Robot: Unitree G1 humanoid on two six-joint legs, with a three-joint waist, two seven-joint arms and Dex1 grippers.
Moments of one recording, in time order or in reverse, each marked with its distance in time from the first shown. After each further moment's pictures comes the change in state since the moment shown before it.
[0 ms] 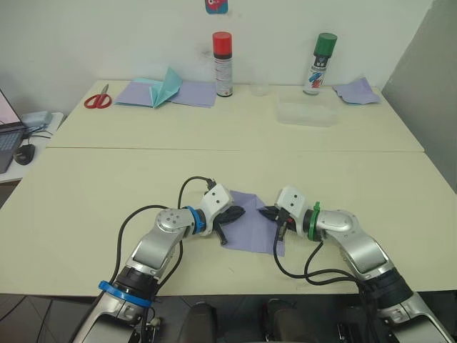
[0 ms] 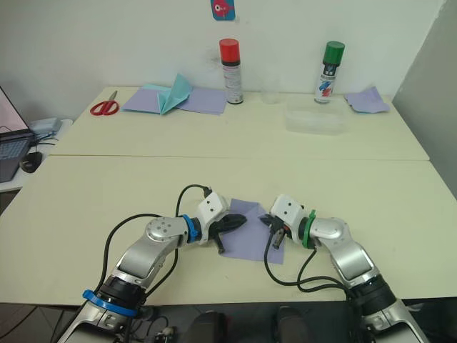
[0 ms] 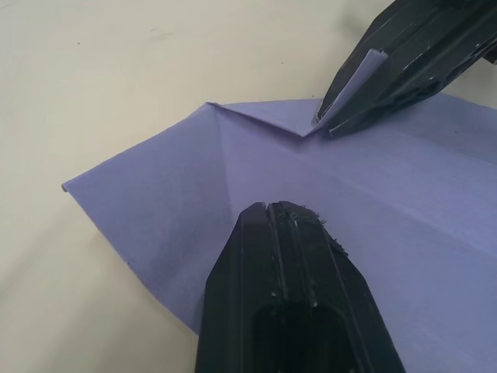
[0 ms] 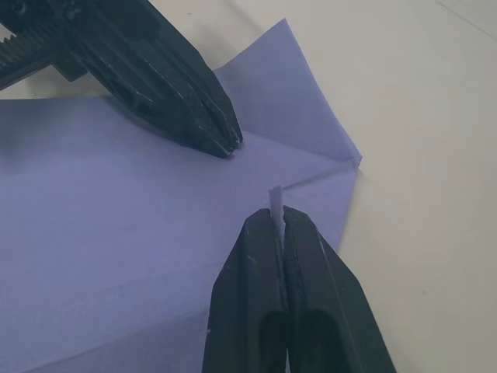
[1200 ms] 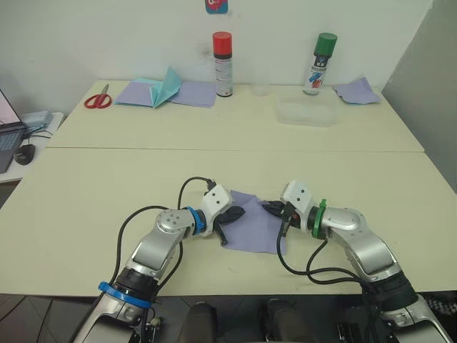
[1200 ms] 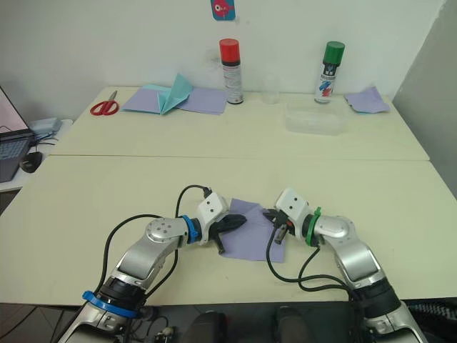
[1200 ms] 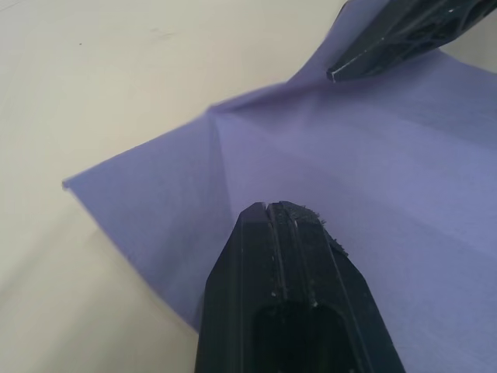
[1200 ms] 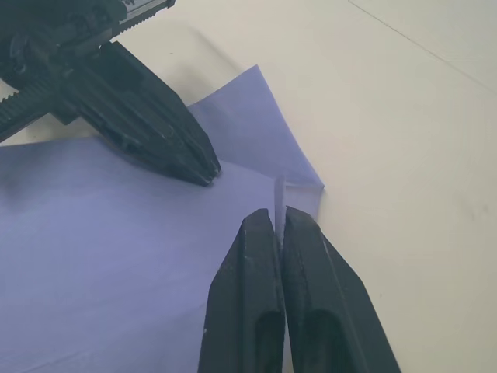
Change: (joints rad) left arm 0.009 0.001 -0.002 -0.012 0.001 -0.002 0.000; right arm 0.053 0.001 -0.064 -0.106 0.039 0.056 -0.018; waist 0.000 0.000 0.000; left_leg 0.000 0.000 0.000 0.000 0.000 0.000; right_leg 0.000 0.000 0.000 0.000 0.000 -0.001
